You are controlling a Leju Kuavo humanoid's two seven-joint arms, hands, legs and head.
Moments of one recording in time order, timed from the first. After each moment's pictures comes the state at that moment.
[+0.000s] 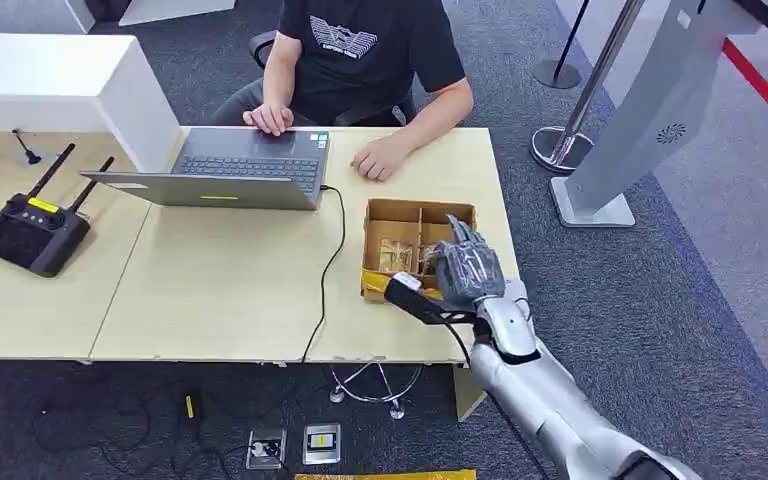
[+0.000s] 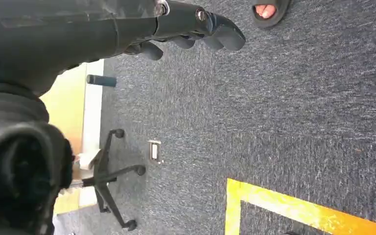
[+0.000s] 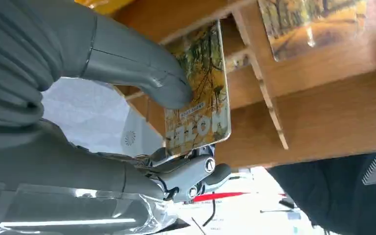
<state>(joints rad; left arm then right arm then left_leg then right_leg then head) -0.19 0.18 1.33 -0.18 -1.44 -0.21 -0.07 -0.62 -0.07 0.65 -0.77 0.96 -0.33 0.05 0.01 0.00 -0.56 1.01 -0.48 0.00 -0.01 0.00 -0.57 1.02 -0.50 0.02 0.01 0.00</state>
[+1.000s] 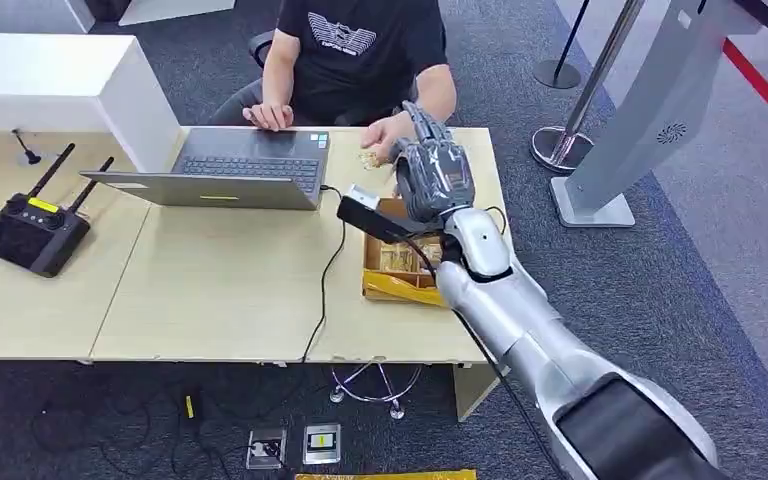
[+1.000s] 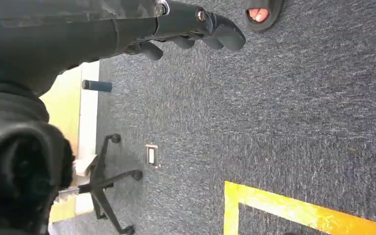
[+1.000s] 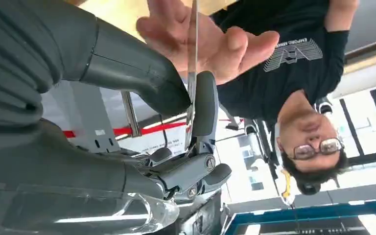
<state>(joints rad) -0.18 0.18 1.33 -0.18 -1.46 -0.21 -0.10 -0.91 0.08 0.64 -0.65 1.00 -0.40 -0.04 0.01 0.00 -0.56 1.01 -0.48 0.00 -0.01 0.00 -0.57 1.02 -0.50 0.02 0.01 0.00</state>
